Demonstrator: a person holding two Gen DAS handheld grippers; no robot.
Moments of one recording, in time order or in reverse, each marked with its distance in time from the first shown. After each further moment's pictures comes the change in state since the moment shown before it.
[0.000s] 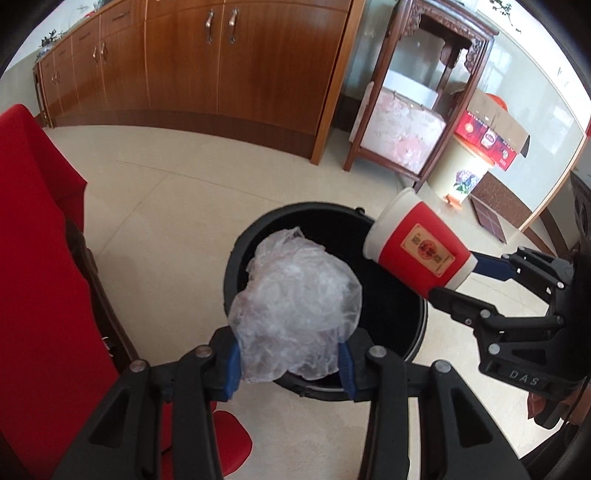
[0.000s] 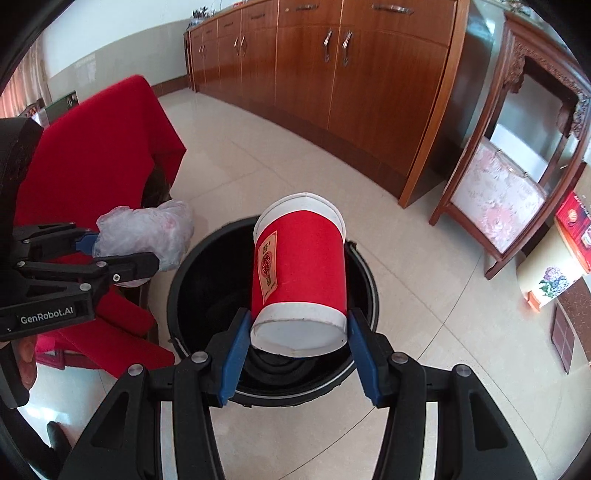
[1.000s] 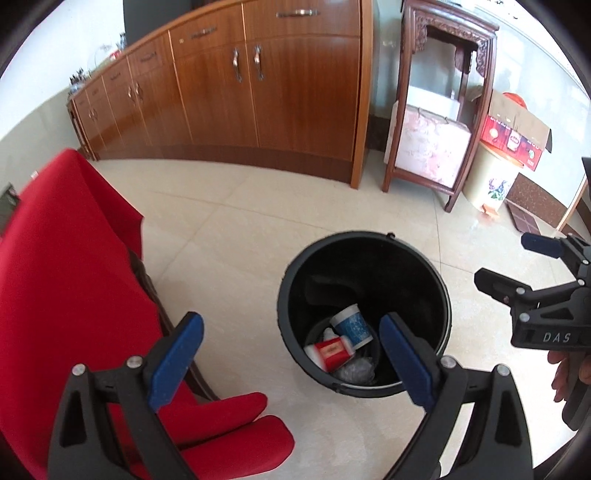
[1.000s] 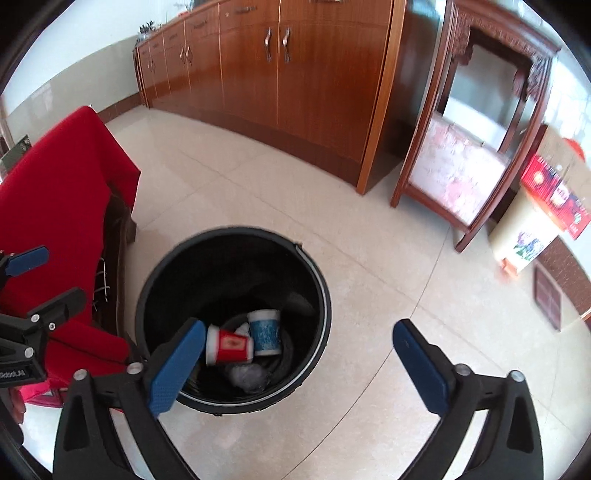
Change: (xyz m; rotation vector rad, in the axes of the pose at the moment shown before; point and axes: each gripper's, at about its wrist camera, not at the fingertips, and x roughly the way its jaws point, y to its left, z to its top) left arm -0.070 -0.011 0.002 0.042 -0.115 0.228; right arm -0.022 -0.033 0.008 0.157 -0.028 -0.129
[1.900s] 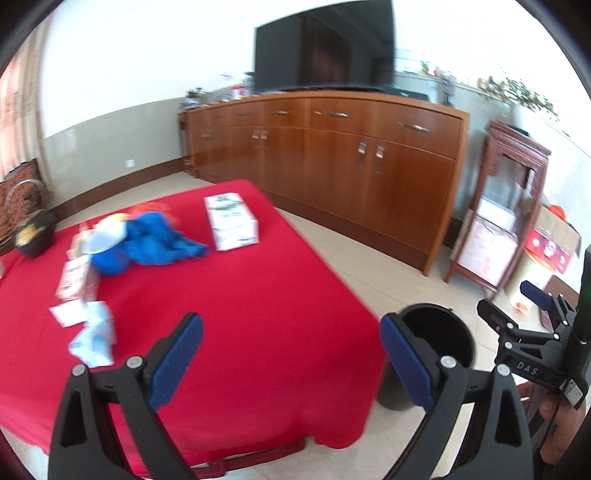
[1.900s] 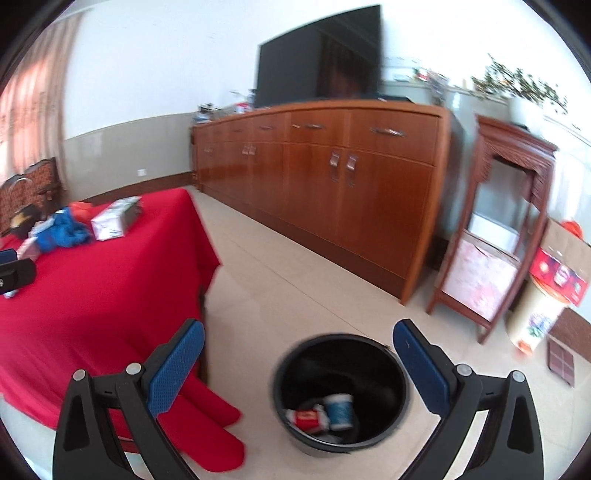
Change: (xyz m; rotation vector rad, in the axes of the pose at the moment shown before) left arm -0.183 0.150 -0.069 -0.299 -0.272 0.228; right arm -0.146 0.157 0.000 -0.082 -0.422 0.124
